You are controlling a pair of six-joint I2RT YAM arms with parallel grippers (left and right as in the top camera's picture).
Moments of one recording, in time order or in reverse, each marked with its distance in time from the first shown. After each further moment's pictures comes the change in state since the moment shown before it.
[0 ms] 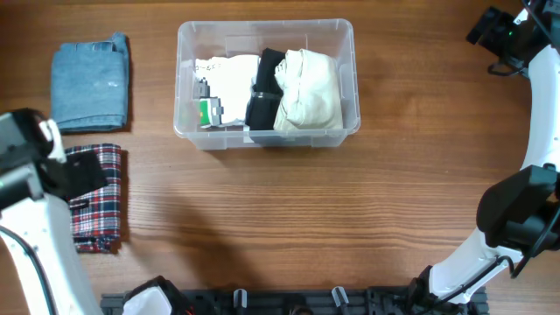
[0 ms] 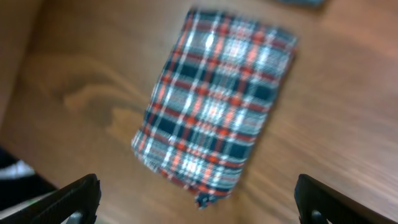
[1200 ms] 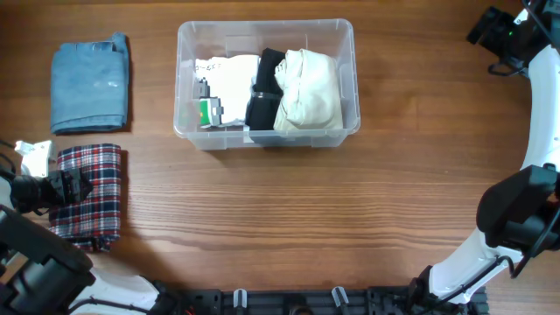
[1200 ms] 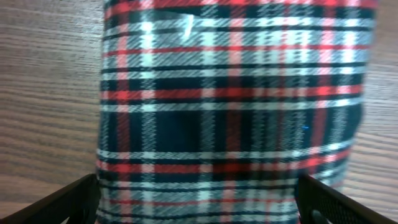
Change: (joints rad) left arm 0.369 0.552 0.012 0.242 0.444 0.597; right arm 0.000 0.000 0.000 0.000 0.002 0.000
